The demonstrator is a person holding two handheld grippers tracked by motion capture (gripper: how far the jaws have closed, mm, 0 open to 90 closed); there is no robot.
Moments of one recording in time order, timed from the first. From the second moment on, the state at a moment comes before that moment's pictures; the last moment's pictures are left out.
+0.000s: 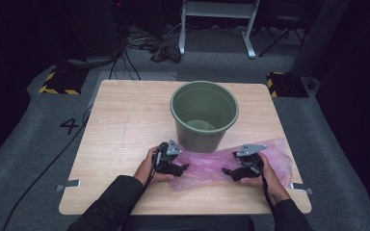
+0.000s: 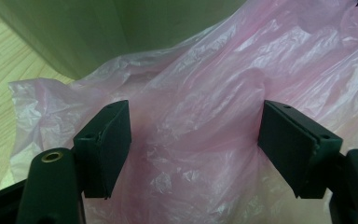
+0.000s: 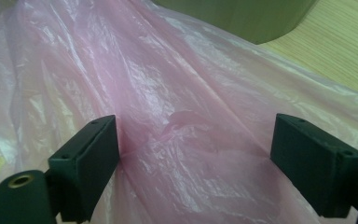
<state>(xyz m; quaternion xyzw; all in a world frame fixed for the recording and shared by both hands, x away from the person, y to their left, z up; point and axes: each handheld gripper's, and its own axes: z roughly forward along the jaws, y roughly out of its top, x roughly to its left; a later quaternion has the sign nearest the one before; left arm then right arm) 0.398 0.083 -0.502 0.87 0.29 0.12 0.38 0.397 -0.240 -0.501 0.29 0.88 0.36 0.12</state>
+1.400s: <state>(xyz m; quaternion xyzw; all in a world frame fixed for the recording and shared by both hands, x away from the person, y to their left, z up) 0.361 0.210 -0.490 0.85 0.34 0.13 0.38 0.369 -0.263 -0.469 0.27 0.85 0.40 0.19</state>
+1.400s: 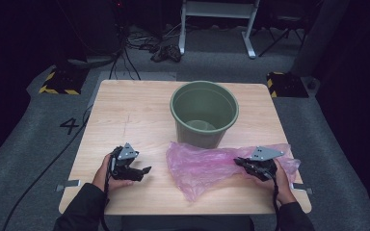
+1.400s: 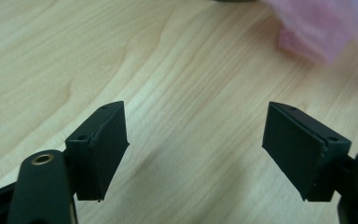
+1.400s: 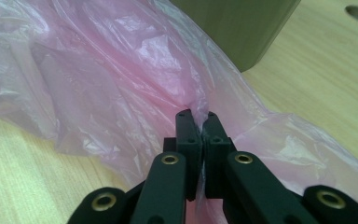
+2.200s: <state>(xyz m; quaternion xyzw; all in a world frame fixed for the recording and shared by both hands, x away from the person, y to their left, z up) 0.362 0.217 -0.504 0.86 0.34 0.14 0.36 0.352 -0.267 -0.440 0.22 0.84 0.45 0.23</state>
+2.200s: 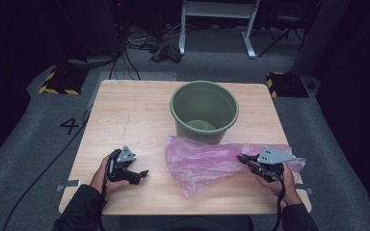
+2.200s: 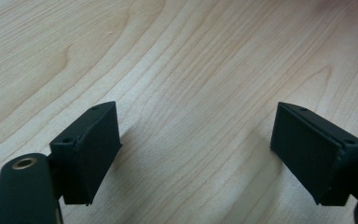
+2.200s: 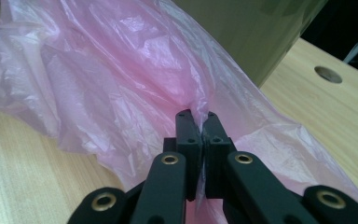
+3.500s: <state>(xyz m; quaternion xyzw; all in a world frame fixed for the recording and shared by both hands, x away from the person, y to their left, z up) 0.364 0.216 -0.504 0.86 0.34 0.14 0.36 0.309 -0.285 -0.367 0.16 0.78 0.52 0.30</state>
